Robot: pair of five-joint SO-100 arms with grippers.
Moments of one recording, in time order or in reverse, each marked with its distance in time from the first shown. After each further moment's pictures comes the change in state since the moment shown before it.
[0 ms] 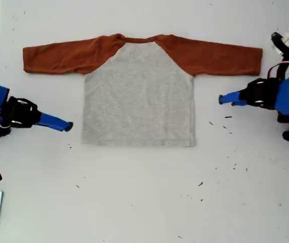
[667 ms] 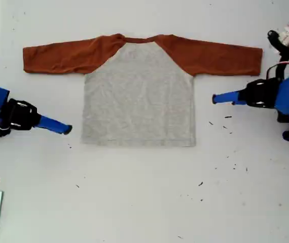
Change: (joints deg) arm 0 2.0 -0.3 0.0 0.0 0.1; arm 1 1.1 0.0 0.3 -0.1 -5.0
